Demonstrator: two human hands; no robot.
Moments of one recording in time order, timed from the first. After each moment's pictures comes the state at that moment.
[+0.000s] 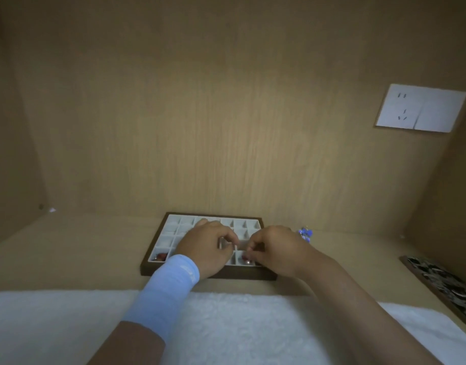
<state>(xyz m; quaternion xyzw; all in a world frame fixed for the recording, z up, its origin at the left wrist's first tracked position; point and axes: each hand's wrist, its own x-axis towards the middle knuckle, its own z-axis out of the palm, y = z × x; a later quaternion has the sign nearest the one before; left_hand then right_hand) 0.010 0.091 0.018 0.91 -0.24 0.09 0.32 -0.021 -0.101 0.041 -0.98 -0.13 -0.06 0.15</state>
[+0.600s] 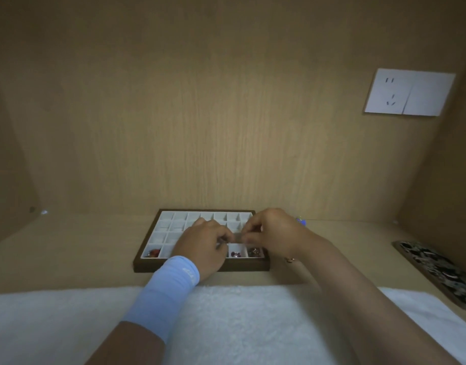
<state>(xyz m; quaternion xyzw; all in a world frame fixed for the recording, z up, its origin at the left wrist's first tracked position) 0.006 0.080 0.006 0.92 -0.25 0.12 0.27 -0.019 -0.110 0.053 -0.96 -0.11 -0.04 0.25</state>
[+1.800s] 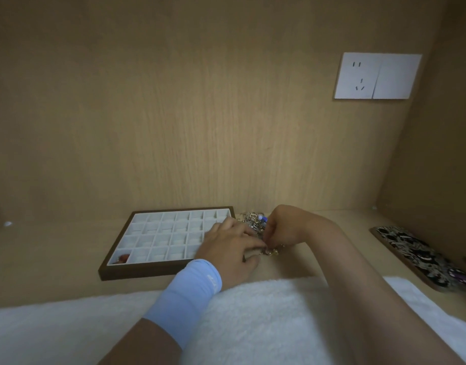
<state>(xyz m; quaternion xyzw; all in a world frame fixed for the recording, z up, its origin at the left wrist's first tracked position) -0.007 -0.003 -0.006 0.88 -0.40 0.15 0.19 -0.014 -0.185 0.052 -0.99 0.01 0.07 0.15</state>
